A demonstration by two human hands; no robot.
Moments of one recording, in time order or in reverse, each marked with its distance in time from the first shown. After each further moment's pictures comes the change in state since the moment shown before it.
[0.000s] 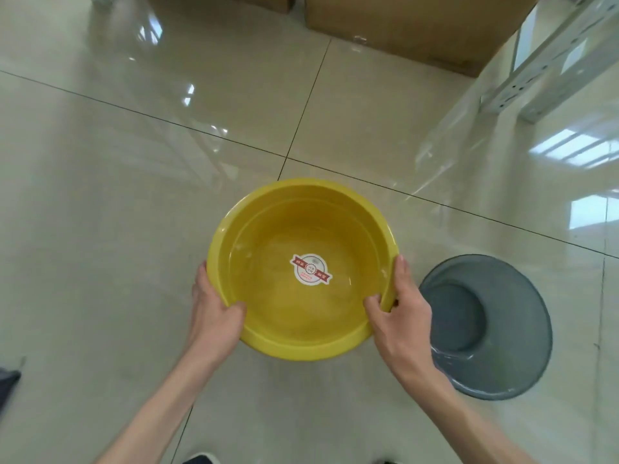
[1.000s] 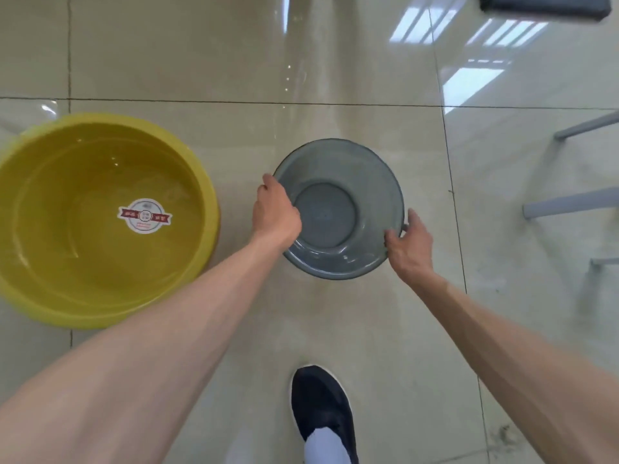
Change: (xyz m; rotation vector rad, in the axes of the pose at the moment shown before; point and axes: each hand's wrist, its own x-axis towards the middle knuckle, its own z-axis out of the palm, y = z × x) left_hand -0.075 0.081 0.305 0.521 -0.279 0.404; right_hand -0.005 0.239 -0.131 0.001 0.238 0.570
